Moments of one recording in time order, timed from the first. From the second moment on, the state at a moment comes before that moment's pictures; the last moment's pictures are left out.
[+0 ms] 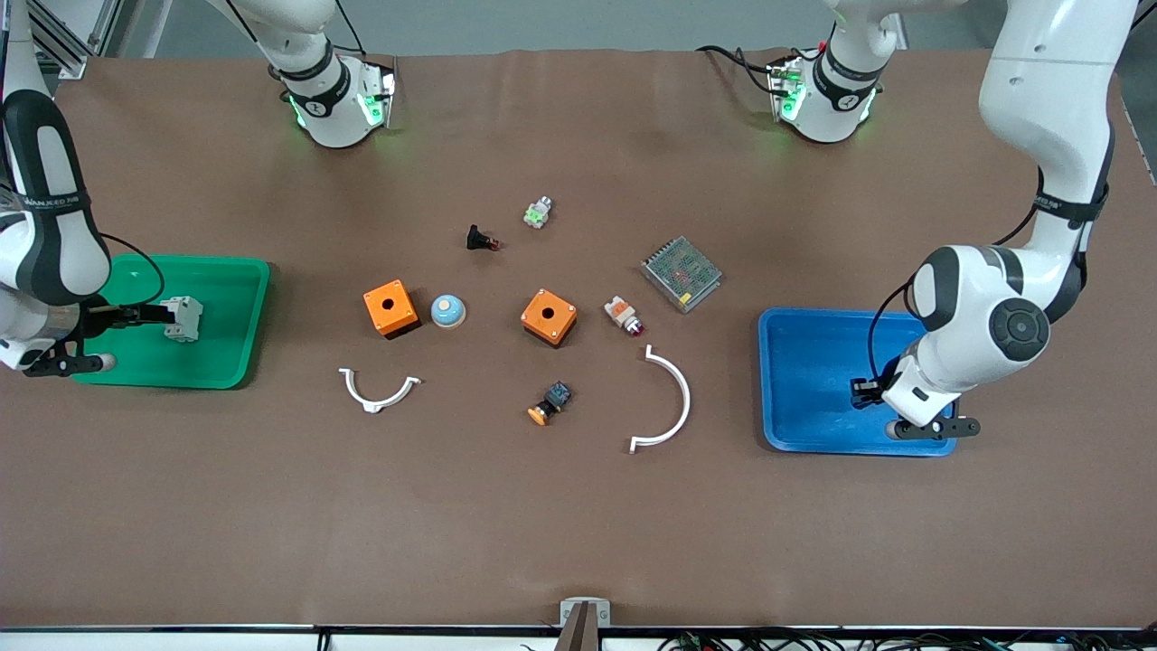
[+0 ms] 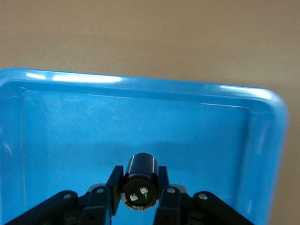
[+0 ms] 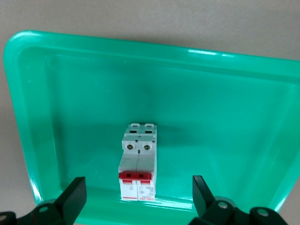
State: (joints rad) left arm 0.03 0.48 -0.13 -1.83 0.01 2.32 -0.12; right arm -0.40 0.44 -0.02 -1.90 -0.09 2.05 -0.45
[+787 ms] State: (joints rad) left arm -0.20 0.54 -0.27 -1.61 0.01 2.20 -0.66; right arm -0.43 0.44 -0.03 -2.01 -0.09 2.20 -0.45
